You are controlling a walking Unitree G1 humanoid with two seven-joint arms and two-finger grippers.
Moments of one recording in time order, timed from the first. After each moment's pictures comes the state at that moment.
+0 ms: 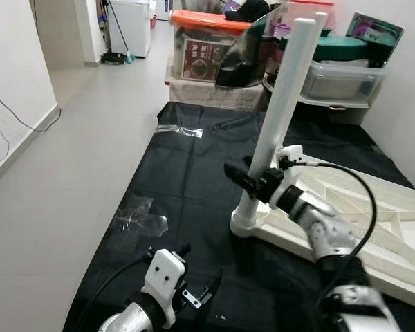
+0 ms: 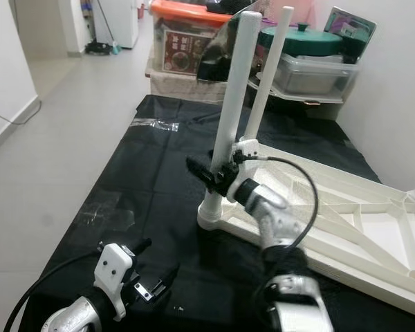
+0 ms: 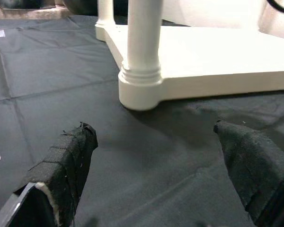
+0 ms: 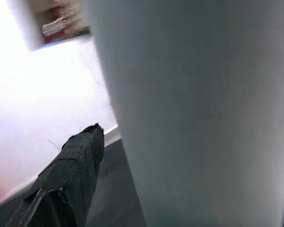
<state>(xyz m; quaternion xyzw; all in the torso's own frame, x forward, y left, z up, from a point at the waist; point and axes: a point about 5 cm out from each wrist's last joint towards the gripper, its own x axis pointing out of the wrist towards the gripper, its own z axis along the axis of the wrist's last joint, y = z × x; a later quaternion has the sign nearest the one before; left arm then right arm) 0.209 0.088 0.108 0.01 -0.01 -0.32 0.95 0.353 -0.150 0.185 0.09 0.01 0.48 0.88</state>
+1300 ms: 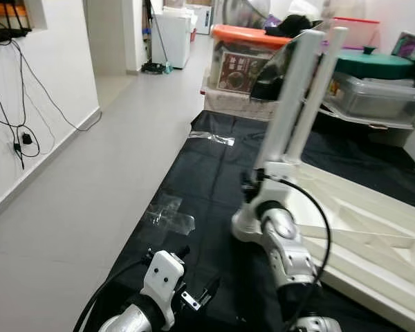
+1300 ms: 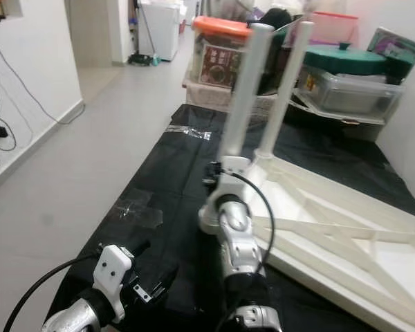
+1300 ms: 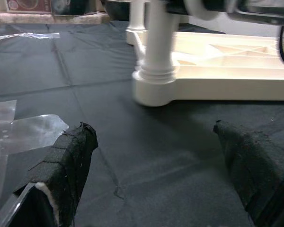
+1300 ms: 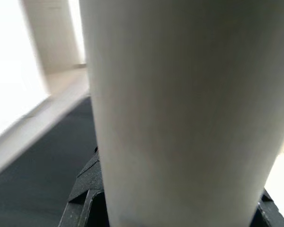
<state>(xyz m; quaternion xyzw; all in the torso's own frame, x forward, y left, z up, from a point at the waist) 0.207 0.089 0.106 0.01 0.00 -0.32 0.95 0.344 -0.137 0.153 0.06 -0.01 -0.06 1.00</state>
